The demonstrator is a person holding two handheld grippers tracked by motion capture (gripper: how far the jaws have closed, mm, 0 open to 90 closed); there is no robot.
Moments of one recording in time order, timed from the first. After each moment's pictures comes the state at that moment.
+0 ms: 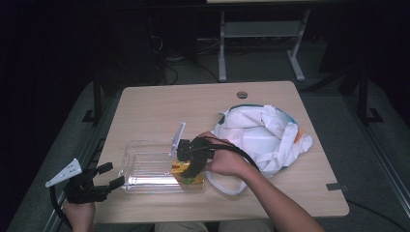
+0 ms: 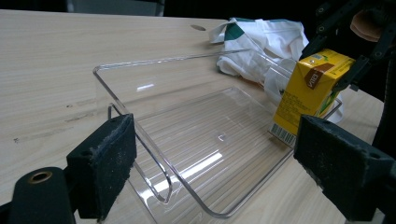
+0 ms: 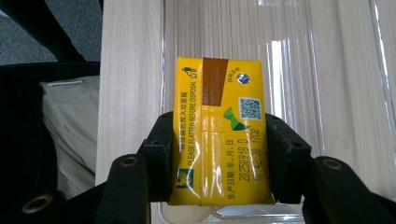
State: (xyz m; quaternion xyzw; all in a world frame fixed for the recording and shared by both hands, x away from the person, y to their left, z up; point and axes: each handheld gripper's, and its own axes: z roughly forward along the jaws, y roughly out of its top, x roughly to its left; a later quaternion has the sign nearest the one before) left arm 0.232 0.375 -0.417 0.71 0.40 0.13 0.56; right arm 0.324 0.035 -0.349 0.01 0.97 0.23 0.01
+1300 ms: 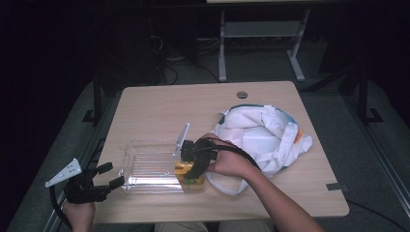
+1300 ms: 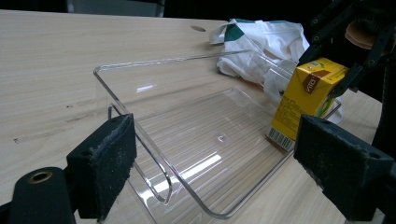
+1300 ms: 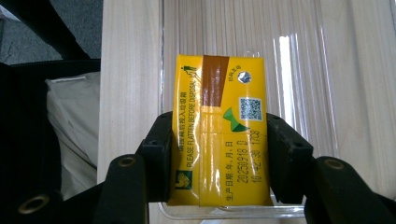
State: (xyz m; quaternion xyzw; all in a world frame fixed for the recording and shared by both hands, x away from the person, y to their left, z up) left arm 0.231 0.376 -0.417 0.71 0.40 0.12 0.56; right arm 0.327 0.028 -0.358 0.02 0.97 0.23 -0.01
